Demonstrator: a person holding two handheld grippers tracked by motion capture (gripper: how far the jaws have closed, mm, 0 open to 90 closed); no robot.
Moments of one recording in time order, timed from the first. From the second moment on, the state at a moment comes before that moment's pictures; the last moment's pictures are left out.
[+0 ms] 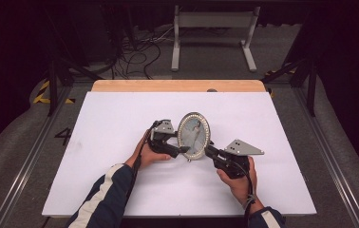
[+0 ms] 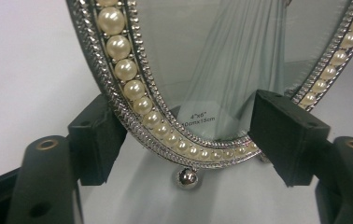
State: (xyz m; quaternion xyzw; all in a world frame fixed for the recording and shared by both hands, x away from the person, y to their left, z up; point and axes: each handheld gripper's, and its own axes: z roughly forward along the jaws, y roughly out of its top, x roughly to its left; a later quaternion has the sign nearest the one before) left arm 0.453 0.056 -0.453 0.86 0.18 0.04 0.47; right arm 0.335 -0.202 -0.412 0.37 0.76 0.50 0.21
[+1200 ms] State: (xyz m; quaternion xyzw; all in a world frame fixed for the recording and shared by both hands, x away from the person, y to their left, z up) left arm 0.446 0.078 -0.433 0.85 0.20 0.09 0.47; right arm 0.352 -0.200 -0.412 0.39 0.74 0.49 0.22
